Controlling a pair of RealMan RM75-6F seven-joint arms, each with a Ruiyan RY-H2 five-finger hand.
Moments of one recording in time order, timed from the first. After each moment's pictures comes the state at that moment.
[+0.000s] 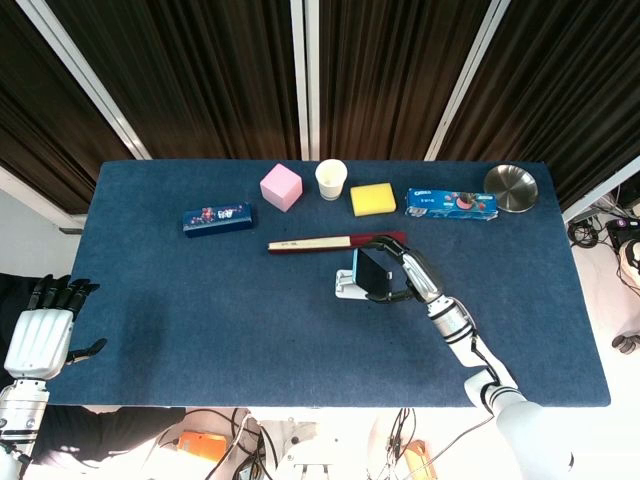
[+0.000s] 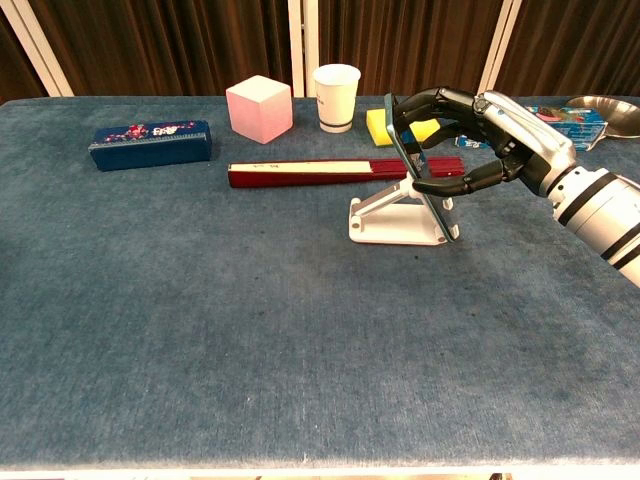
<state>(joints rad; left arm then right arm) -0.10 -1.12 -0.03 -1.70 1.46 1.45 0.22 0.68 -2.09 0.00 -0.24 -1.62 1.40 1.25</state>
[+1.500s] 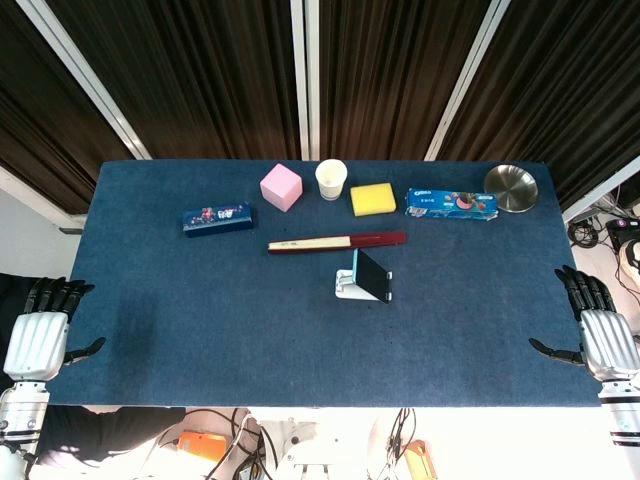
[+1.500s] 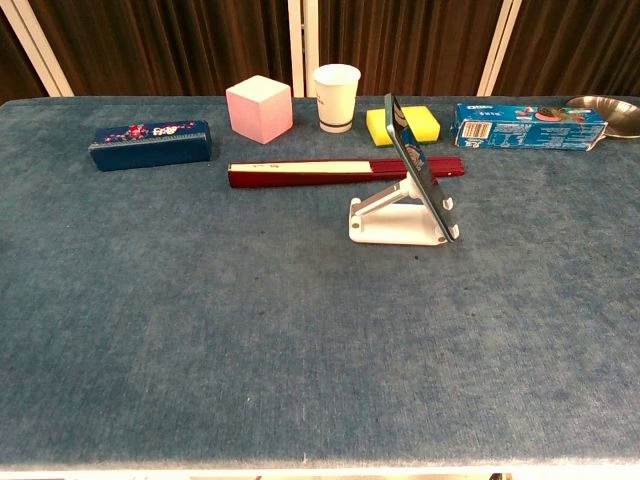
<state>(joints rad) -0.08 -1.21 -0.04 -1.57 1.47 1.49 0.13 0.20 -1.07 -0.08 -1.60 -1.42 1.51 0.23</state>
